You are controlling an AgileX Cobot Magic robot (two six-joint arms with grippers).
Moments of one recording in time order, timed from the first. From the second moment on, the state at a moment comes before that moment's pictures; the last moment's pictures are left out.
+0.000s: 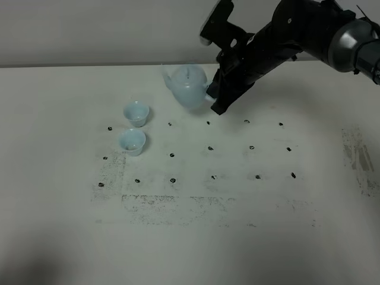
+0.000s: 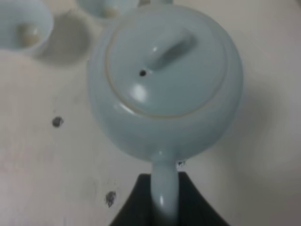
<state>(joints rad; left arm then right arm) 0.08 0.00 -0.46 -0.05 1.07 -0.06 0.37 2.15 -1.81 0.44 0.84 -1.02</state>
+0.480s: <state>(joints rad) 0.08 0.00 -0.46 -0.05 1.07 -0.06 0.40 2.18 -1.82 0.44 0.76 -1.16</state>
